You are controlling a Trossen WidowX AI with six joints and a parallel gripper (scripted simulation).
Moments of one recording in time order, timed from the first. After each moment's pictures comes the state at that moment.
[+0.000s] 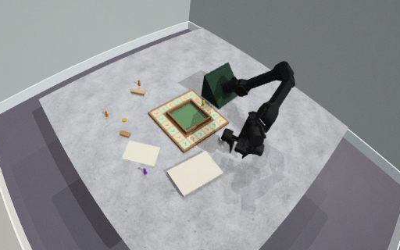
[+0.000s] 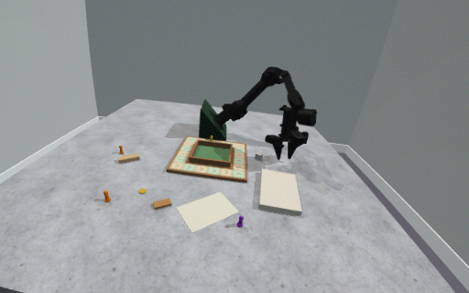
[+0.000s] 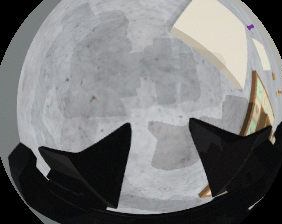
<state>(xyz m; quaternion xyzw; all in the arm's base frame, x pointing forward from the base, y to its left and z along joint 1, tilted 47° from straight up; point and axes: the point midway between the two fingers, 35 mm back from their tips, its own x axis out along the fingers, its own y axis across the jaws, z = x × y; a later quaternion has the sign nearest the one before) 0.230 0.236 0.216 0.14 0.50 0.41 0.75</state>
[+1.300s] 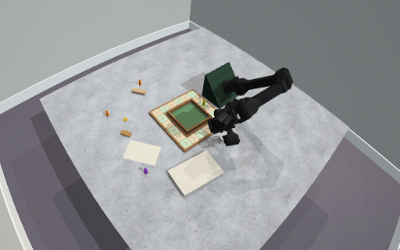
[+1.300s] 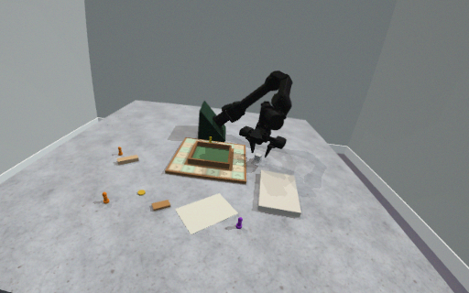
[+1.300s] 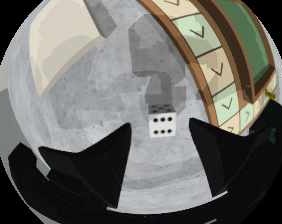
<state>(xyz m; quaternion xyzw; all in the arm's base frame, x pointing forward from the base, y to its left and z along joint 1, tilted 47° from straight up) 0.229 0.162 0.141 0.40 0.72 0.14 0.55</state>
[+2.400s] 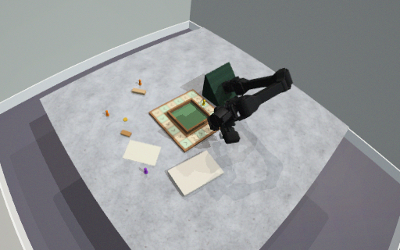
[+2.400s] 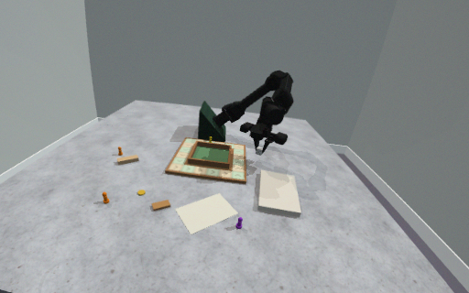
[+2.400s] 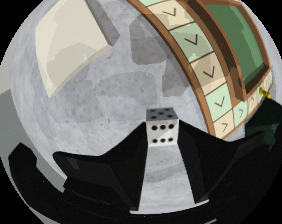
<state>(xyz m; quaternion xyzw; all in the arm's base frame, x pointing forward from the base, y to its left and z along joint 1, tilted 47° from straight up) 0.236 0.147 0.154 0.40 0.72 0.13 0.55</state>
